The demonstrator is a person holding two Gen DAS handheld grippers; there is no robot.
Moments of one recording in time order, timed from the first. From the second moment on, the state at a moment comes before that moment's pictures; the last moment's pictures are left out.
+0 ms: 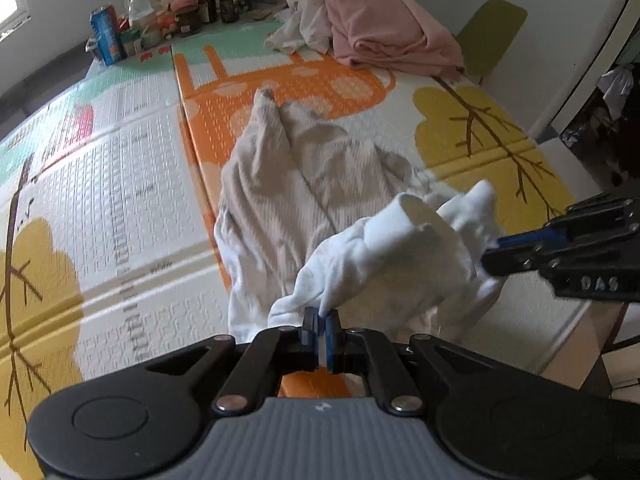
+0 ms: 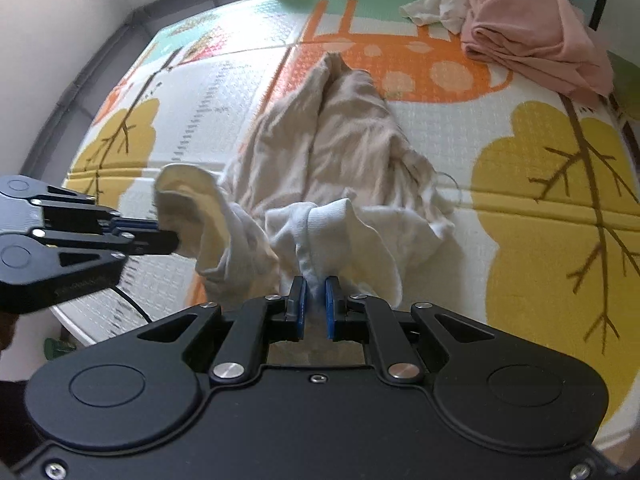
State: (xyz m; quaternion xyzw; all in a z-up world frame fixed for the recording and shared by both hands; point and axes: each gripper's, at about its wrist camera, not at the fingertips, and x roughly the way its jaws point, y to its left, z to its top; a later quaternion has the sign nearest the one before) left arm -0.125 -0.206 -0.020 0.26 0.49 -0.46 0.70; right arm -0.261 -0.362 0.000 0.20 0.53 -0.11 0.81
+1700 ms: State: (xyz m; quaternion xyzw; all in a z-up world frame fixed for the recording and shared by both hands) left arm -0.162 -0.120 0.028 0.27 0.52 -0.41 0.69; right arm -0.345 -0.349 0.010 0.22 0.56 -0.14 0.79
